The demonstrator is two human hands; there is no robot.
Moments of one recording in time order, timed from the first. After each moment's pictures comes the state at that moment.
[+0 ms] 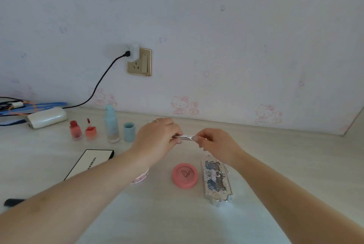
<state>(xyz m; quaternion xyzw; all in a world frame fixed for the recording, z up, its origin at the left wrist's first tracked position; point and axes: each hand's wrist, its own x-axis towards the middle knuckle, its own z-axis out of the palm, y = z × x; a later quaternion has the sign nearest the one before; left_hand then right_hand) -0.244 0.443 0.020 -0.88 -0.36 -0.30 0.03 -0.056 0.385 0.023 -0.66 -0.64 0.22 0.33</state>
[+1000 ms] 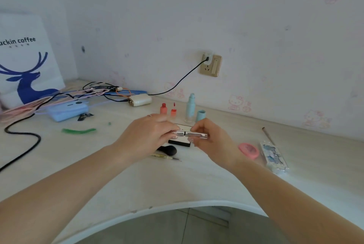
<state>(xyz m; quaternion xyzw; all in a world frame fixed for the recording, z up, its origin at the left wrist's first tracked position) -0.491 0.330 0.041 -0.88 -0.37 -0.31 0.07 -0.286 0.301 0.037 -0.55 -0.70 0.24 0.39</state>
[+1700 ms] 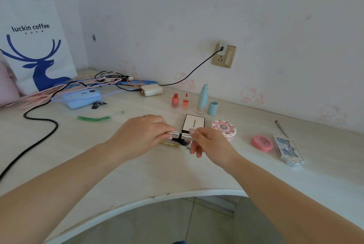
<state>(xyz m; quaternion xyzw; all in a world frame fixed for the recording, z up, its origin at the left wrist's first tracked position) -0.543 0.325 0.013 -0.88 -0.36 -0.29 0.10 -0.331 0.293 0.021 -0.56 -0.67 0.36 0.34</state>
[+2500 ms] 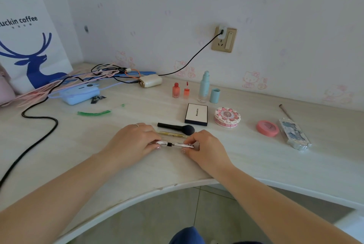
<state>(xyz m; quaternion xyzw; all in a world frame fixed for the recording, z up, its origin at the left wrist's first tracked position) -0.571 0.337 -0.037 -0.90 -0.39 -0.20 0.09 -0.347 0.290 -0.036 -0.62 -0.71 0.16 0.29</state>
